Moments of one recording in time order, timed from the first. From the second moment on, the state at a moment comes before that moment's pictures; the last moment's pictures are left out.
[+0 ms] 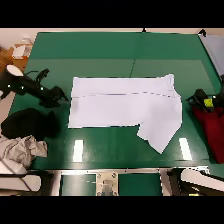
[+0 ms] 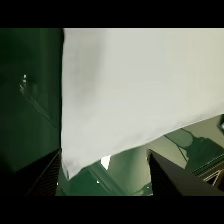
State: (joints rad) left arm 0.17 -1.48 1.16 0.96 -1.39 -1.37; right arm -0.64 -1.26 0.96 -1.00 1.14 1.33
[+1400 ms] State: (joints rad) left arm -0.38 -1.09 0.35 0.51 -0.22 -1.69; right arm -0.74 -0.90 0.19 -0.80 0.98 1.24
